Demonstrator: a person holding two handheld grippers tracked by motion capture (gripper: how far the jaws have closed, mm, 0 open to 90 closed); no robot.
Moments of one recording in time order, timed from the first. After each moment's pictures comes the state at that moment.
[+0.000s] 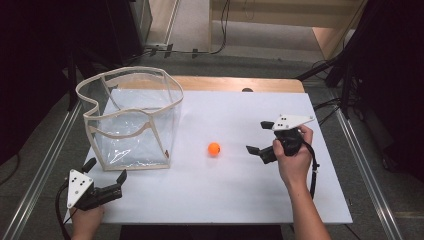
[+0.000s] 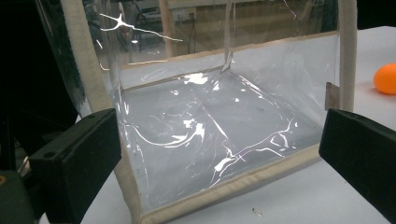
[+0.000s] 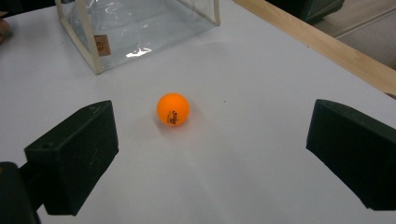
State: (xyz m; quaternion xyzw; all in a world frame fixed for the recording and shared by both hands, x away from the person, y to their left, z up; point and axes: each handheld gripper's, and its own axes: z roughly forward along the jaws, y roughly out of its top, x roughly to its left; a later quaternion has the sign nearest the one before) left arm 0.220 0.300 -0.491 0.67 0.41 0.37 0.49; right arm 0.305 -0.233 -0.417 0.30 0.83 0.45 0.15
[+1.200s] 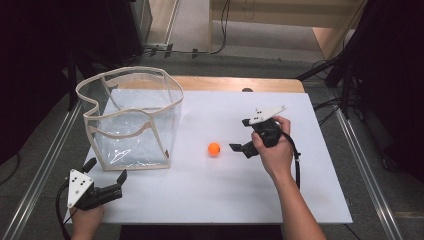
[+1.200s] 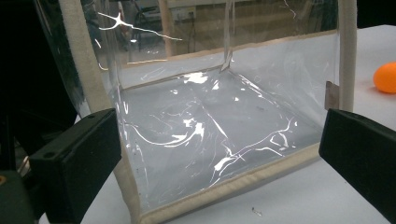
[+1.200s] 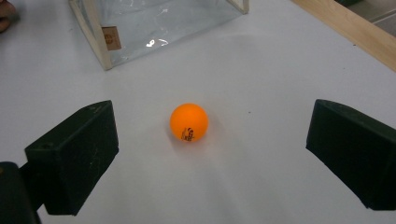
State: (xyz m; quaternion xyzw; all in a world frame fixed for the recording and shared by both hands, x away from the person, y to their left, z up) left arm 0.220 0.300 -0.491 0.67 0.41 0.37 0.49; right arm 0.335 -0.189 -0.419 0.27 0.86 0.42 0.10
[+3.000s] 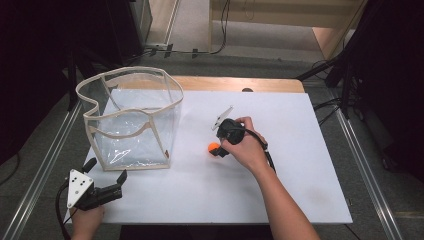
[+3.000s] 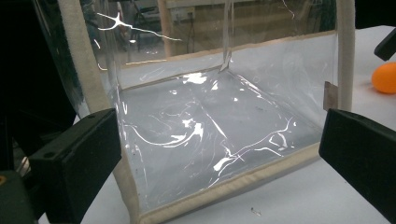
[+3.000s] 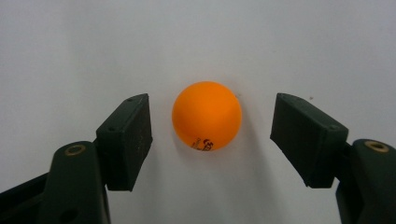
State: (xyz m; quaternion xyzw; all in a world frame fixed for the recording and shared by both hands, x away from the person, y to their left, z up) left arm 0.220 0.300 -0.491 0.67 0.41 0.37 0.49; right arm 0.379 -0.109 -0.462 0.23 0.94 0.25 0.03
